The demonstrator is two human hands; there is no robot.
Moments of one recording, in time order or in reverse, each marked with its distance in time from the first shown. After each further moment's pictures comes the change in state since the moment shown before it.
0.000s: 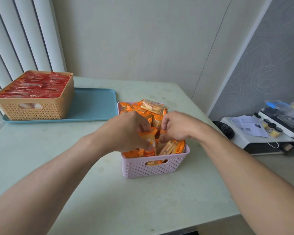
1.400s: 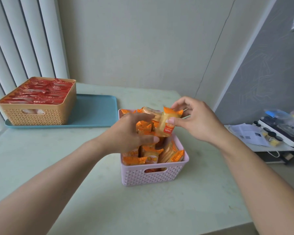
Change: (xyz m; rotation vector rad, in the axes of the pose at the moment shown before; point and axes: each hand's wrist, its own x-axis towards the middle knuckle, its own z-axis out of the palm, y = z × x) left_hand 0.015 -0.015 0.007 -0.278 0.097 0.090; right_hand -0.017 0.026 -0.026 0.476 0.489 -0.333
